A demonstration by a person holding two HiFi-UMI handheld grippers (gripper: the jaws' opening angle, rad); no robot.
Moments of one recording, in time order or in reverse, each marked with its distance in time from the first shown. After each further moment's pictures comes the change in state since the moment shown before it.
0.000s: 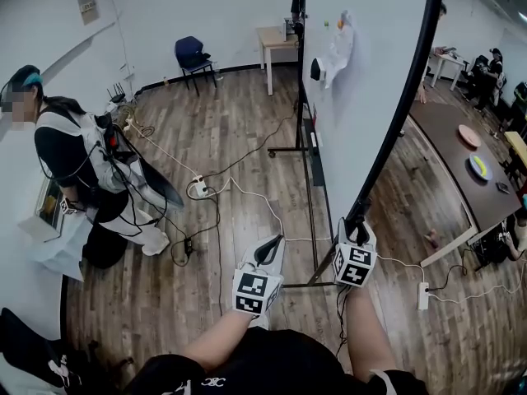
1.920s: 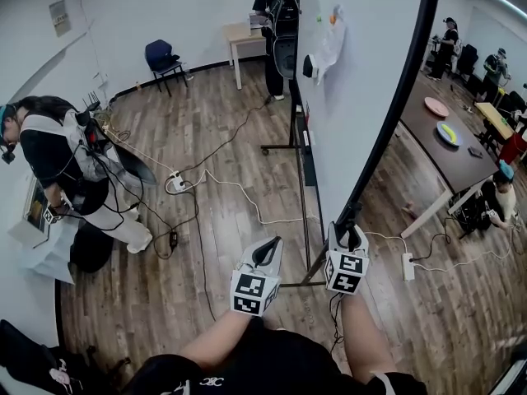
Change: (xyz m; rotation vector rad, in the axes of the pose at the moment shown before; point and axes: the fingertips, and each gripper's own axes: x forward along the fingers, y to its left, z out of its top) left arm -0.046 -0.138 -0.025 -0.008 0.026 -0.123; right arm -0.151 -0.055 -0.036 -0.009 0.002 -0.067
